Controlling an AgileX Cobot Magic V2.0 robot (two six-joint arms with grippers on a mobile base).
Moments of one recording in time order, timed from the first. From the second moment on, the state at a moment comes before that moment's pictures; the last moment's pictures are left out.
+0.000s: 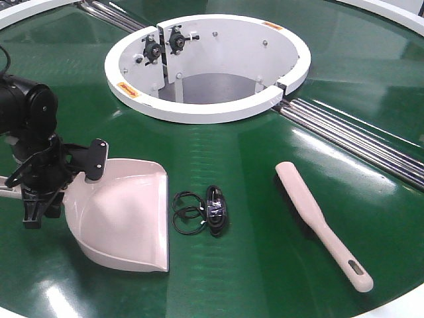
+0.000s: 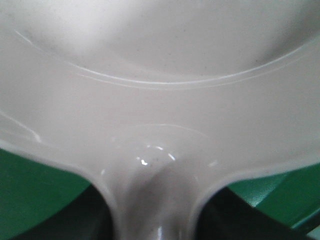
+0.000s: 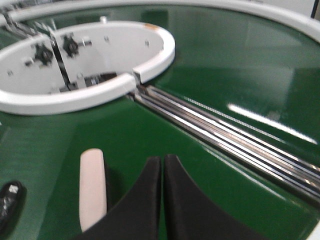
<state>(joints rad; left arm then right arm) -0.20 1.84 -1.36 0.16 1.18 1.23 0.01 0.53 -0.54 -0.07 0.42 0.11</state>
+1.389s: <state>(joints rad) -0.20 1.84 -1.36 0.16 1.18 1.23 0.31 1.49 -1.10 -0.06 1.04 0.08</state>
